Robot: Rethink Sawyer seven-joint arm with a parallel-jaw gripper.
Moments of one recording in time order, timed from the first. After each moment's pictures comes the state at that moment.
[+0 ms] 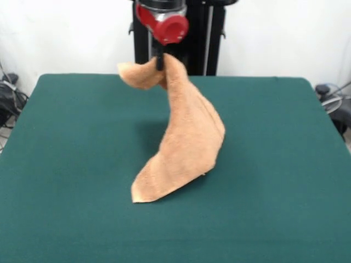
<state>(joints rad) -0.20 -0.78 -0.25 1.91 0.26 0.48 2.22</state>
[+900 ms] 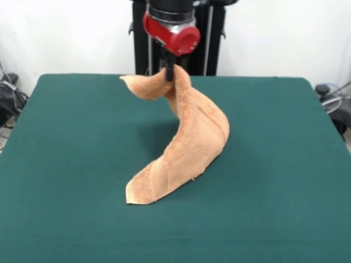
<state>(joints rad) -0.22 -0.78 -0.16 1.91 0.15 0.41 2.22</state>
